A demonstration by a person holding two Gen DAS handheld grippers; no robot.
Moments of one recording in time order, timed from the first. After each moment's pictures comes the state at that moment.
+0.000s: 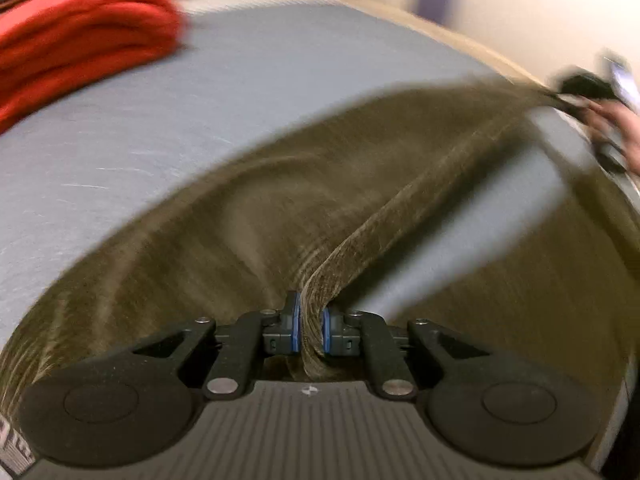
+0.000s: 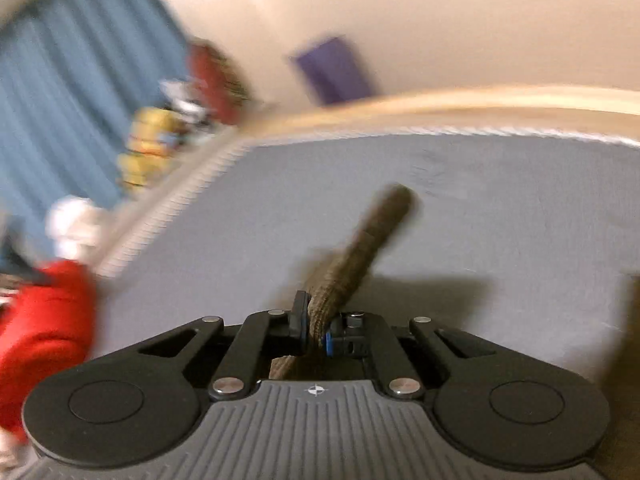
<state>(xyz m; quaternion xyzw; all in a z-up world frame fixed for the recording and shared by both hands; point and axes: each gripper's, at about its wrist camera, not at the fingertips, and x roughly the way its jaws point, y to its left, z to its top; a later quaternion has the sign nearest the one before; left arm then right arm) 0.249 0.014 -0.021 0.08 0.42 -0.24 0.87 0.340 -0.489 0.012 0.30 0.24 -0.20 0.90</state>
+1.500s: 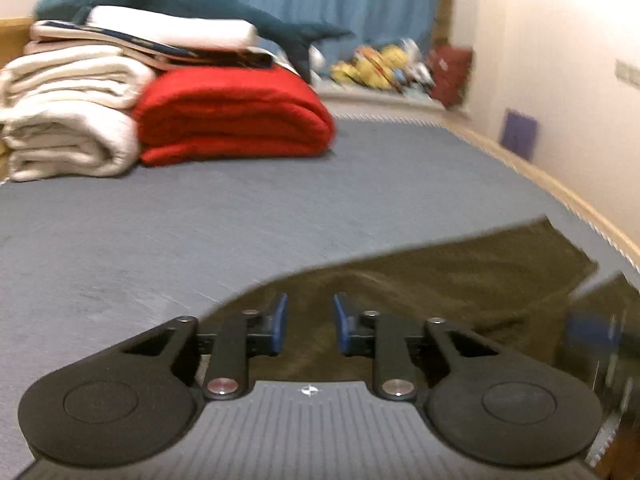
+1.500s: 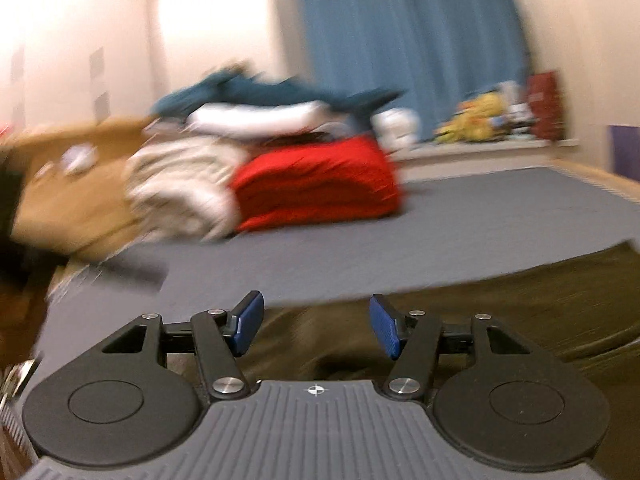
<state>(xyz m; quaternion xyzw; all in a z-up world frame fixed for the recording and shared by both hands) 0.085 0.180 0.089 -0.03 0.26 -0.04 0.96 0.048 -0.115 0.070 0.05 0.17 0.24 0.96</state>
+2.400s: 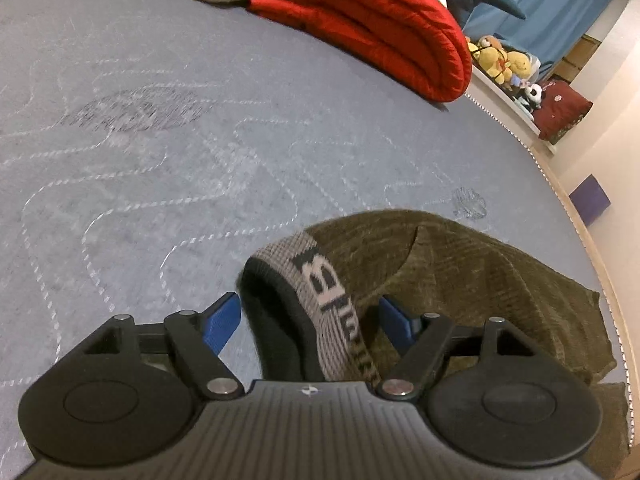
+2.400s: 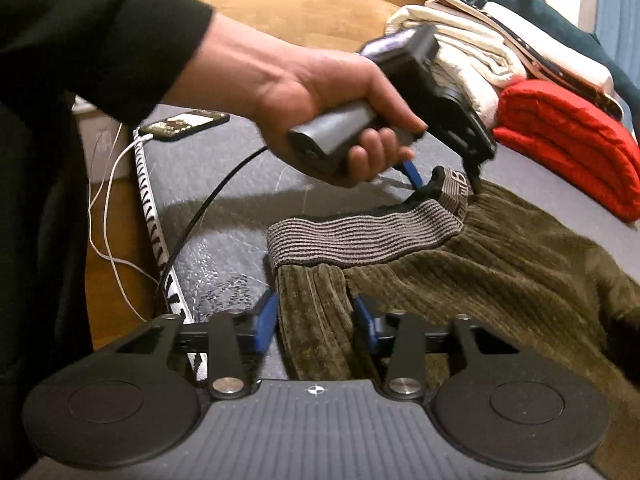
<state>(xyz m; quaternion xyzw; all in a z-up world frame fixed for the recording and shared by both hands) 0.181 0.294 -0.061 -0.24 0.38 0.02 0.89 -0.055 0.059 -0.008 -0.22 0.23 0.49 0.81</state>
